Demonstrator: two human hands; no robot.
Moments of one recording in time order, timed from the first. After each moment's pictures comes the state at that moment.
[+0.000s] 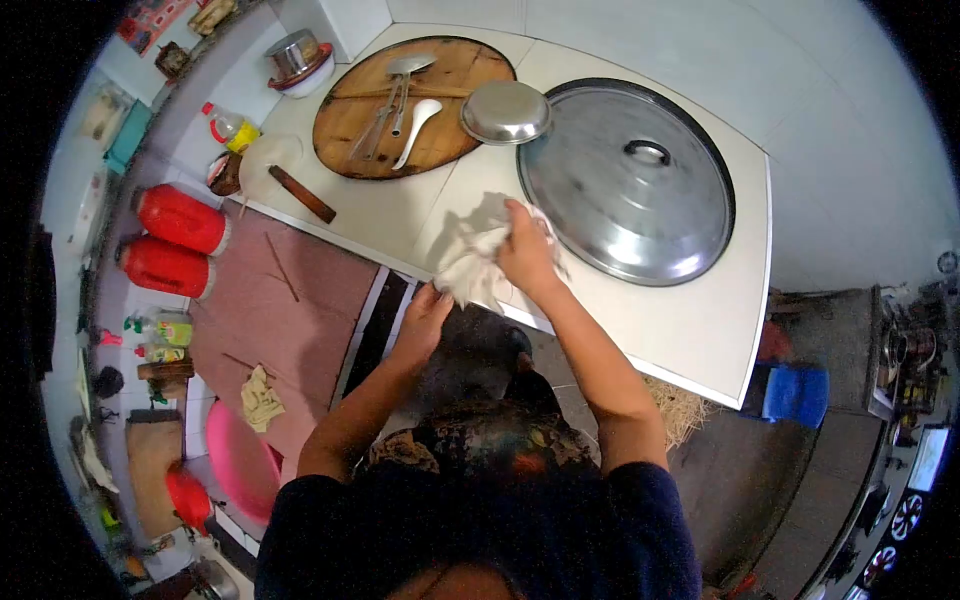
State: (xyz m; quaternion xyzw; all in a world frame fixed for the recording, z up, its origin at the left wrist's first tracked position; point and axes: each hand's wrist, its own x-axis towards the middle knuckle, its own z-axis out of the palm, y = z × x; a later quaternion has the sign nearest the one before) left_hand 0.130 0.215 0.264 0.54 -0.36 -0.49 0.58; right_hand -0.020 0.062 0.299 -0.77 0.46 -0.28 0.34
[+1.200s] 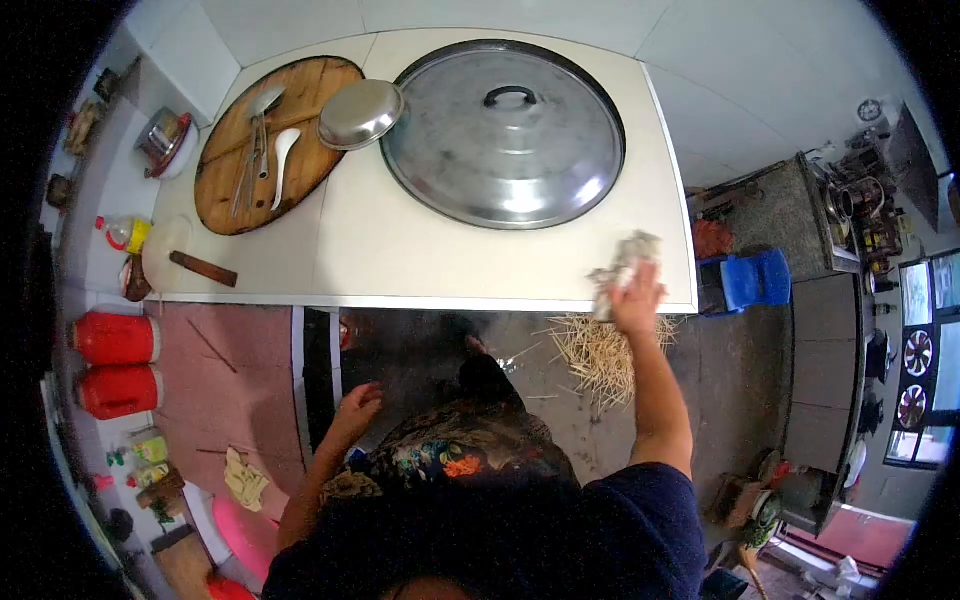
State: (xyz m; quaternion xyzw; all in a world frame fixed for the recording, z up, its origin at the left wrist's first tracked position) left_hand 0.179 0.327 0.202 0.65 -0.44 -0.59 0.18; right_hand -0.359 0.178 0.207 -0.60 0.80 0.01 0.06
